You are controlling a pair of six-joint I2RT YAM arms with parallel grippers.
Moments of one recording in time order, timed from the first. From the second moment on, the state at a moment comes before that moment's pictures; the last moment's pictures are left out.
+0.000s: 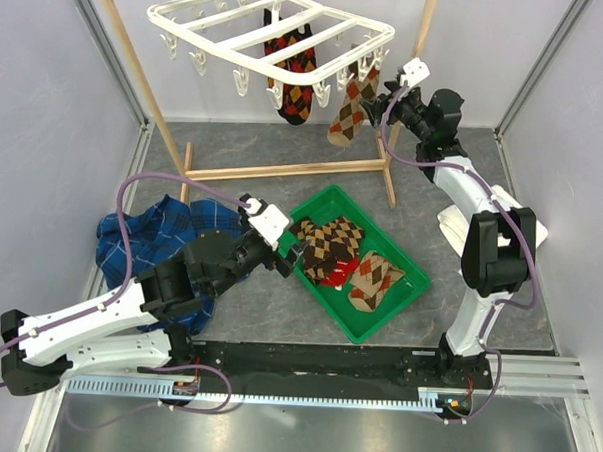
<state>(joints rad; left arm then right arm) -1.13 0.84 0.88 -0.14 -0.41 0.15 0.16 1.87 1.52 0.47 -0.50 -0.14</state>
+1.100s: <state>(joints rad) -1.13 0.84 0.87 -0.13 -0.47 0.15 0.57 1.30 1.15 0.42 -0.26 0.07</state>
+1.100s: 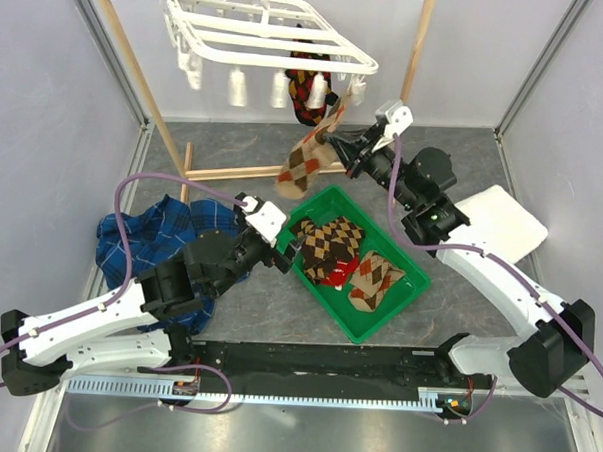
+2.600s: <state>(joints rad) -0.94 1.10 1.02 0.01 -0.43 0.05 0.77 1.22 1.14 0.27 -0.18 0.40</state>
